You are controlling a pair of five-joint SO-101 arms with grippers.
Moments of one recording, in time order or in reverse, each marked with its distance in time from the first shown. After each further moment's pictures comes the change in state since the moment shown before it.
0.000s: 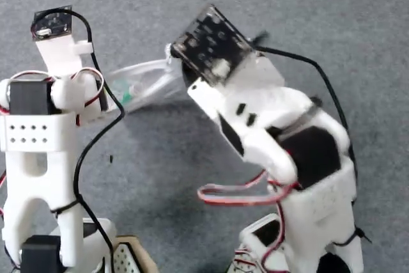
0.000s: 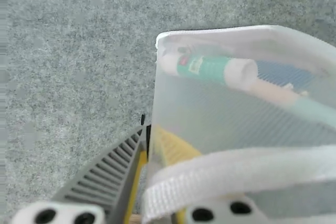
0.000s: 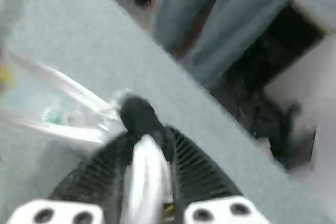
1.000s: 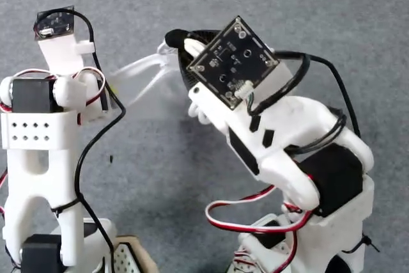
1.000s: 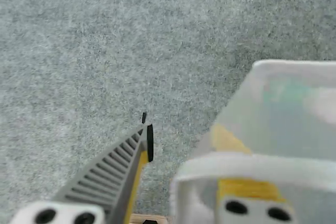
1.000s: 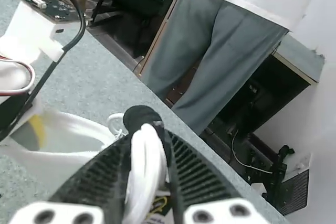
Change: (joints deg) left arm 0.2 -0.1 0.0 0.0 0.0; right arm -1.5 0.0 -7.6 0.8 0.0
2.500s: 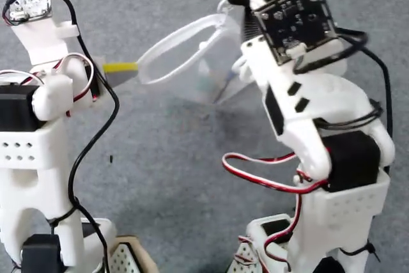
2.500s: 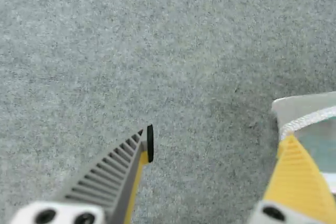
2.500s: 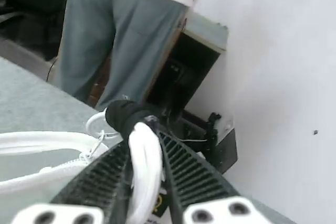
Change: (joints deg) left arm 0.0 0.0 -15.1 0.2 -0.1; right arm 20.0 -0.1 2.5 -9.8 0.0
